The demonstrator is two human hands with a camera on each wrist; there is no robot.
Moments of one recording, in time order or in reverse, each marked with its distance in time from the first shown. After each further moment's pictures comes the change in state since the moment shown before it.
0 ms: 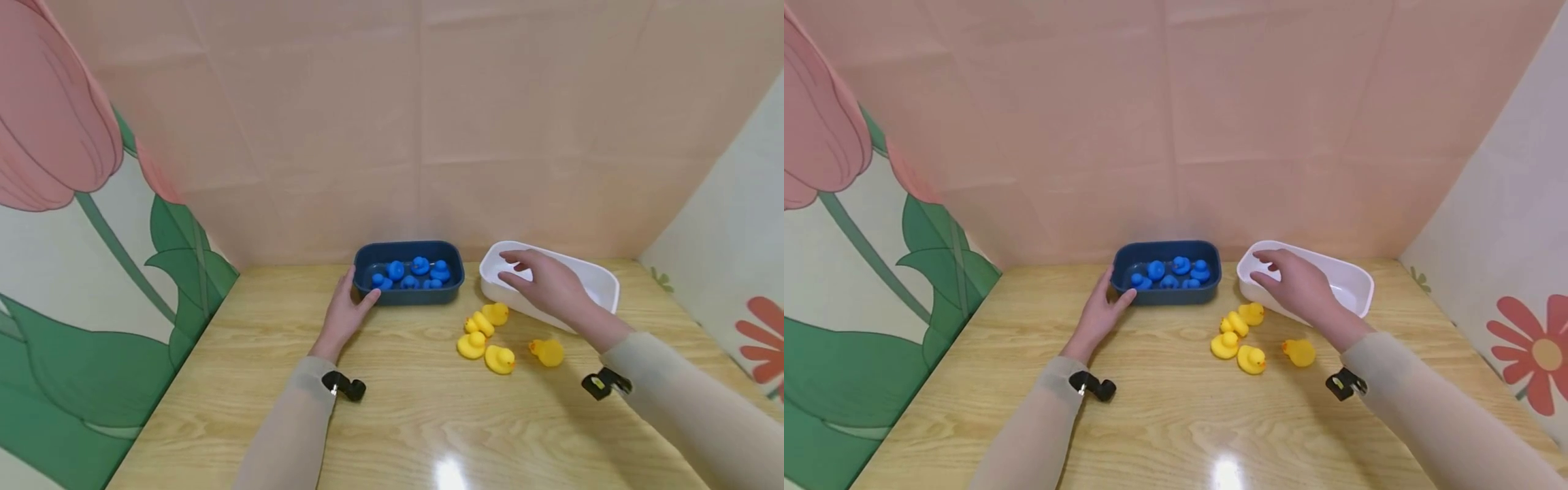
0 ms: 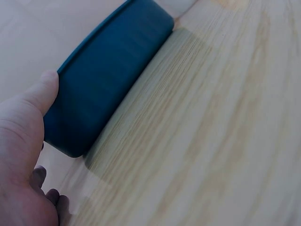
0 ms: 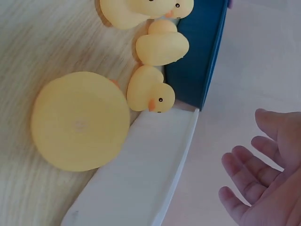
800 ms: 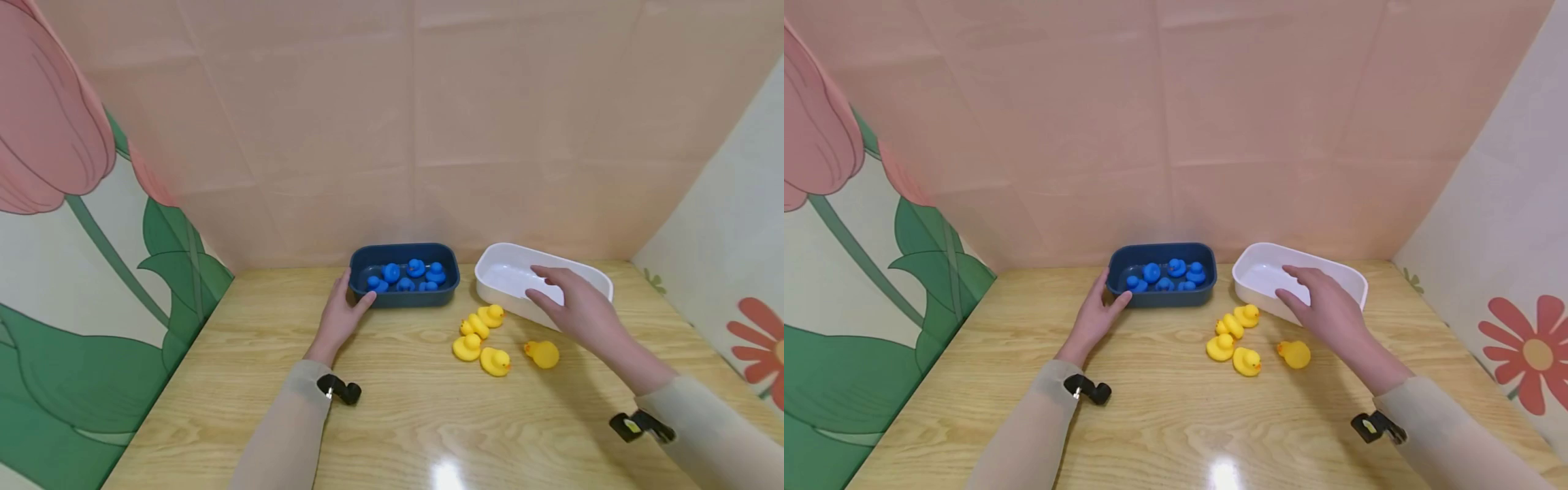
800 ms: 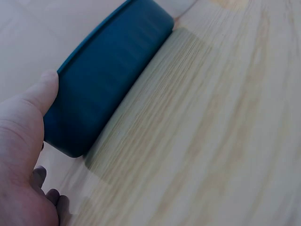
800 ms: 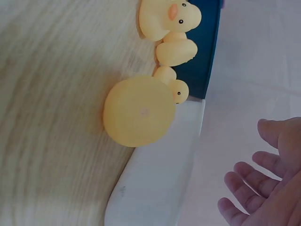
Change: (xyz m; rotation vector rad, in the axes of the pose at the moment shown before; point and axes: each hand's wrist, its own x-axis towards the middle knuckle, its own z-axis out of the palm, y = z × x) left_hand -0.004 0.005 -0.003 -0.014 -0.007 -0.003; right_hand -0.057 0.025 -0.006 0.001 0.193 -0.051
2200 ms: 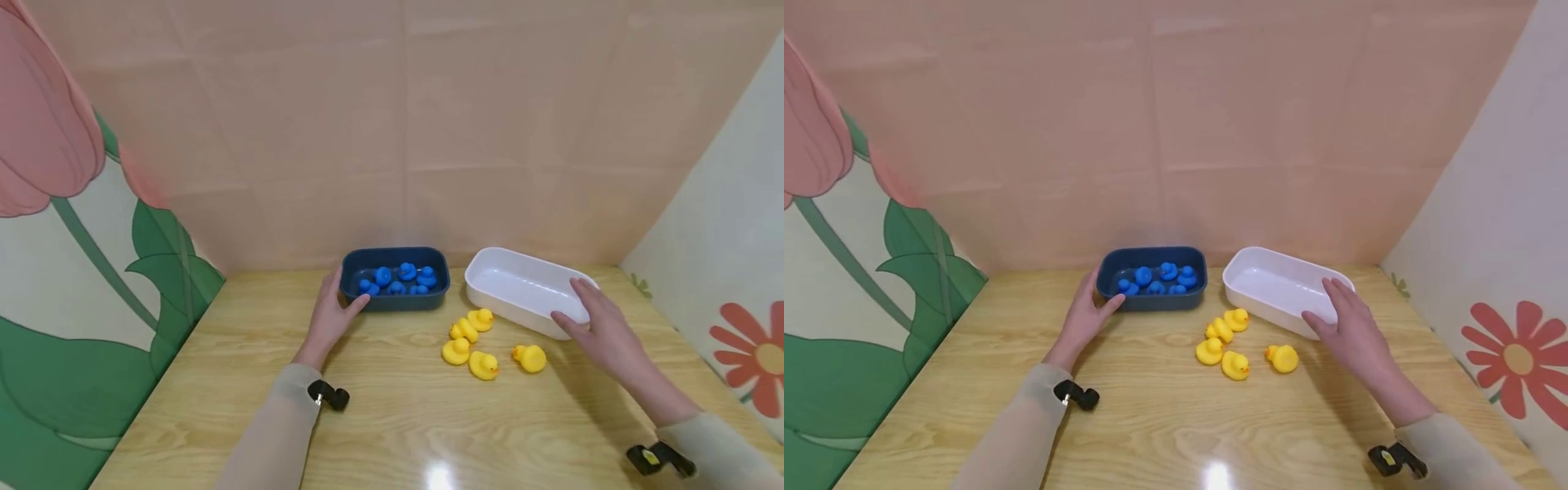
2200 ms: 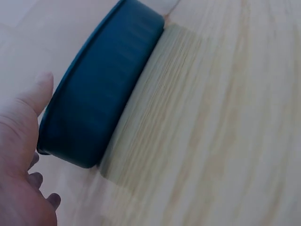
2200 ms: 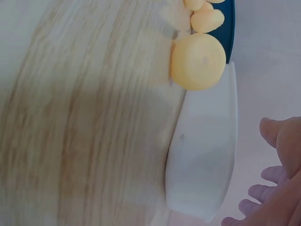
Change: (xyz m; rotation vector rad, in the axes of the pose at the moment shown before) left_hand 0.002 0.014 -0.003 0.055 0.032 0.103; right_hand -0.047 0.059 -0.008 0.074 -0.047 0.156
